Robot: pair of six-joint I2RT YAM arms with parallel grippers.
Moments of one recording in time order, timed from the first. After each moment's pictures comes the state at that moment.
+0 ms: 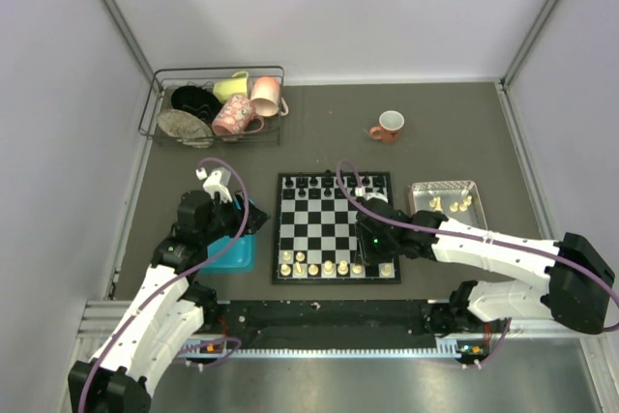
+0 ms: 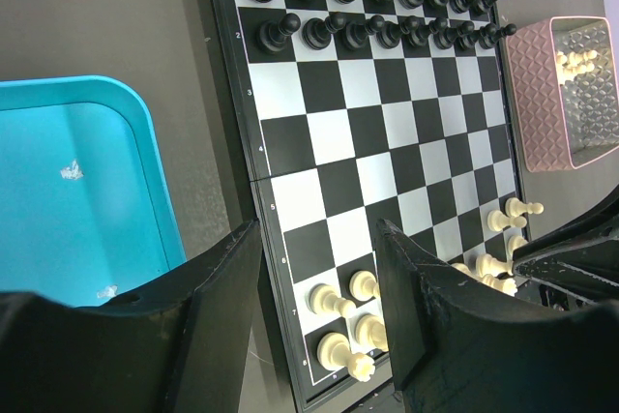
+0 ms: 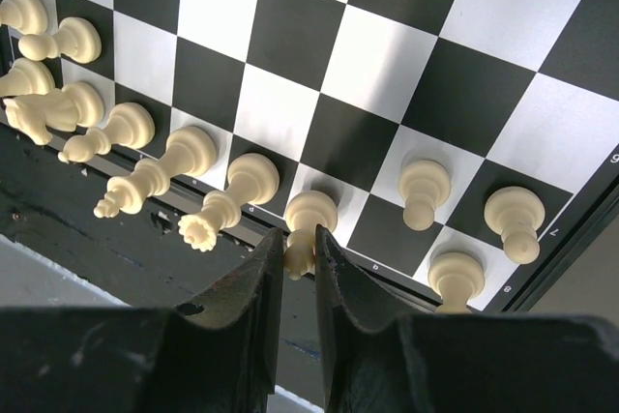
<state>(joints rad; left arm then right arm) -0.24 0.65 0.41 -0.28 0.35 -0.52 1.02 1.20 0.73 -0.57 0.03 0.79</state>
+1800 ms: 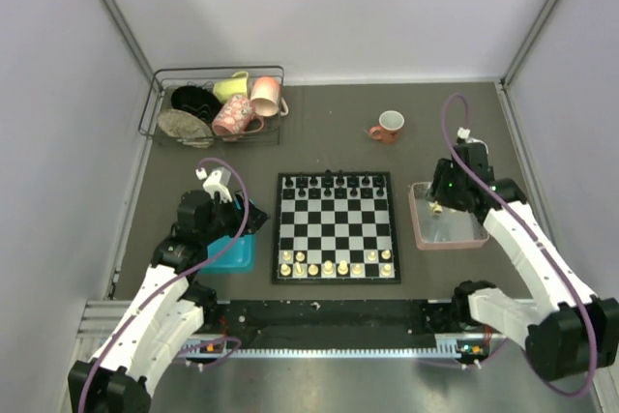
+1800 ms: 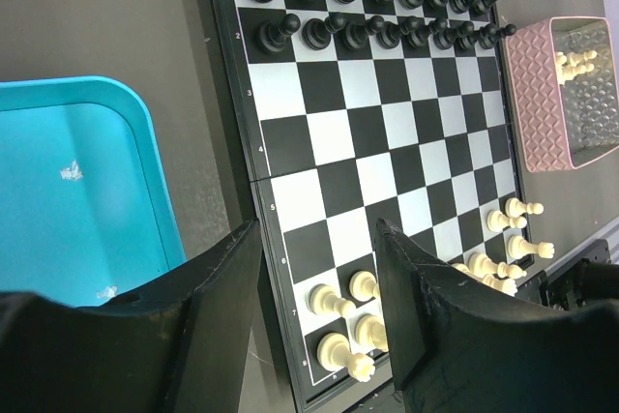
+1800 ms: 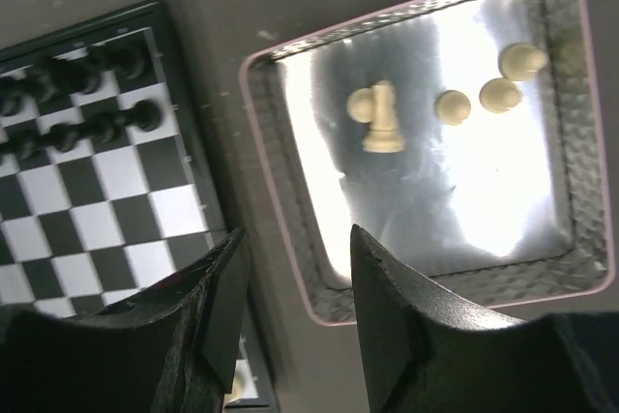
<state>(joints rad) -0.24 0.65 0.41 -0.28 0.35 -0.52 0.27 1.00 0.86 -0.73 0.12 0.49</state>
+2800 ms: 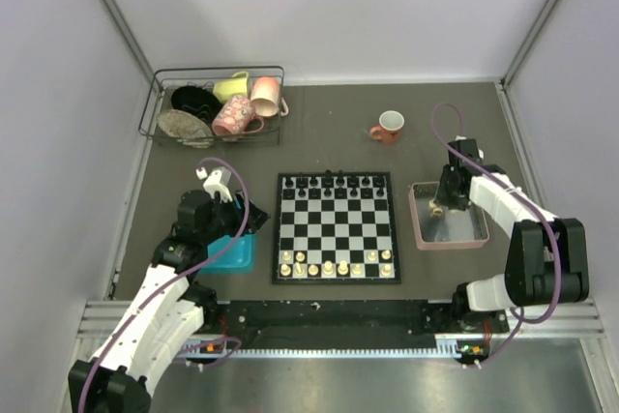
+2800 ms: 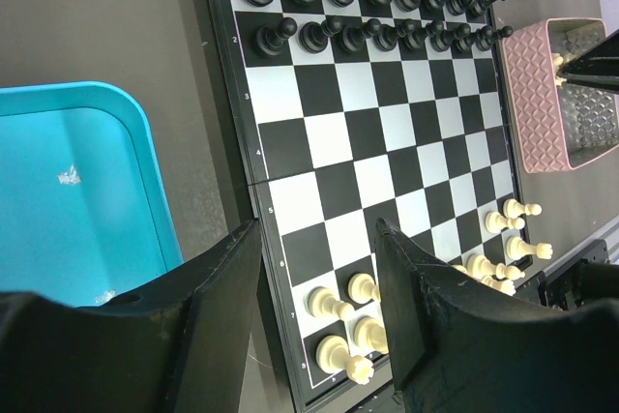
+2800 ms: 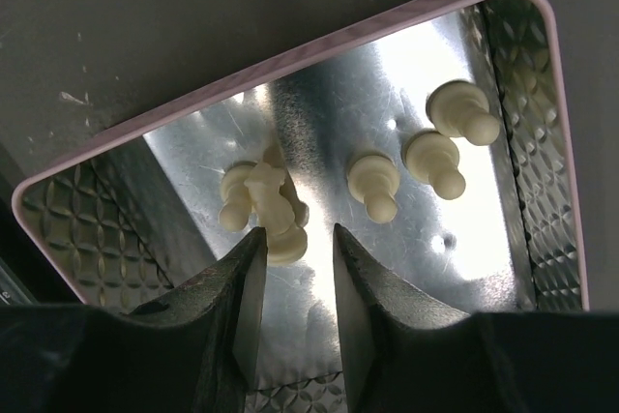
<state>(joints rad) -0.24 0.65 0.41 -0.27 0.35 -0.52 0.07 1.39 0.82 -0.55 0.16 0.39</state>
